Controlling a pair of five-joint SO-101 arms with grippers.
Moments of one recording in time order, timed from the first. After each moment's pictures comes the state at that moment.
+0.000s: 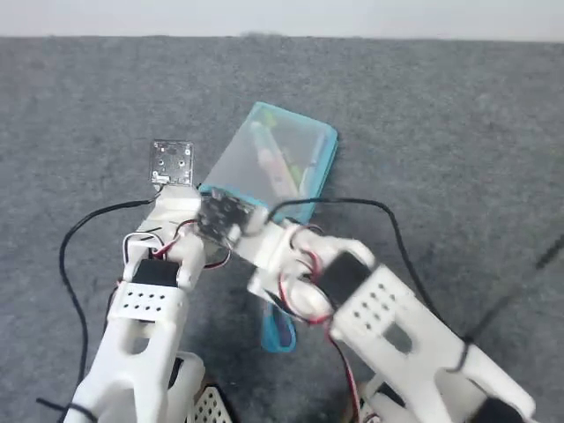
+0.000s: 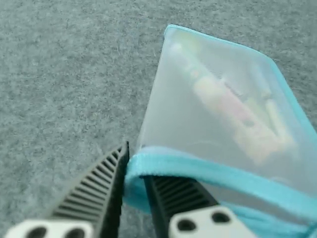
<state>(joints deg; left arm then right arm) -0.8 -44.4 71.2 25.5 8.3 -50.6 -38.1 38.9 64.0 20.2</state>
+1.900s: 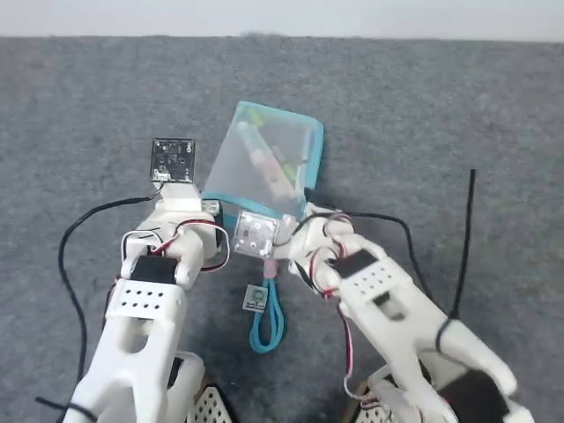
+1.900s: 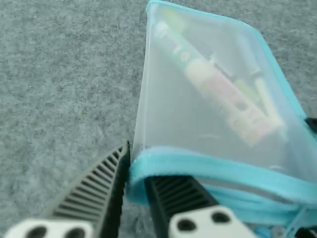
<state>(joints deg) -0.9 -44.4 68.9 32.6 8.3 -34.6 -22.0 58.4 22.6 48.9</state>
